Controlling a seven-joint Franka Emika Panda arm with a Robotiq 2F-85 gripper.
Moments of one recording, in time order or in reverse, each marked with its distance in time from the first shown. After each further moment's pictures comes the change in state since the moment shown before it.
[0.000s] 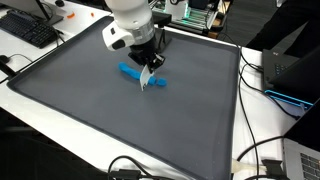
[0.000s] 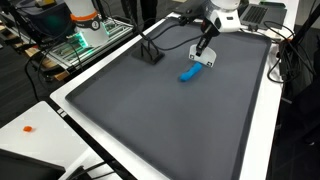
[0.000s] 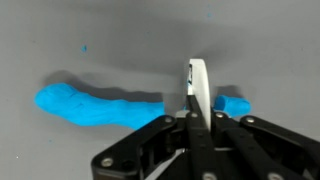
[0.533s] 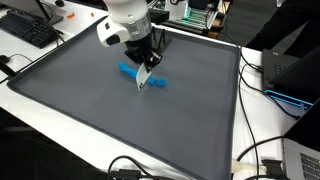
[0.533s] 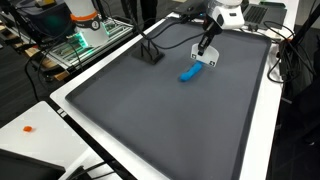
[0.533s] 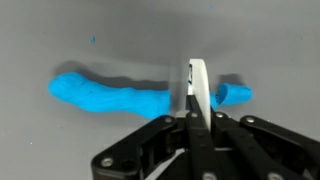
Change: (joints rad) arm -0.004 -0.011 -0.008 0.014 -0.001 -0.002 0.000
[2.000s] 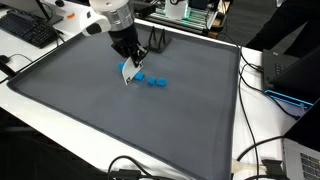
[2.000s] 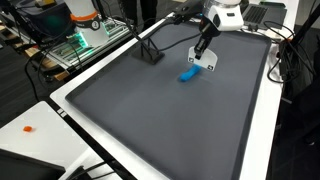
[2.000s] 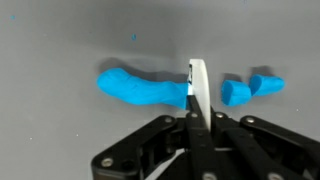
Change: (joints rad) arm -0.036 -0.031 -0.034 -0.015 -0.004 -0.002 -0.035
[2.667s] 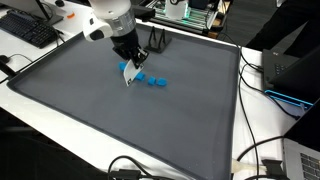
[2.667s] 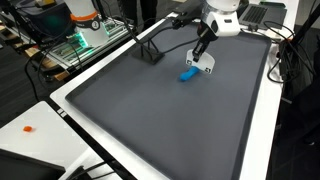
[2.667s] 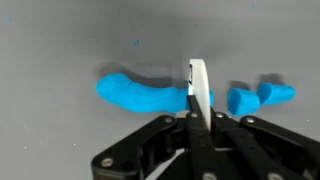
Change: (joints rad) arm 0.000 0.021 -0.002 -0.002 -0.006 0.004 -0.009
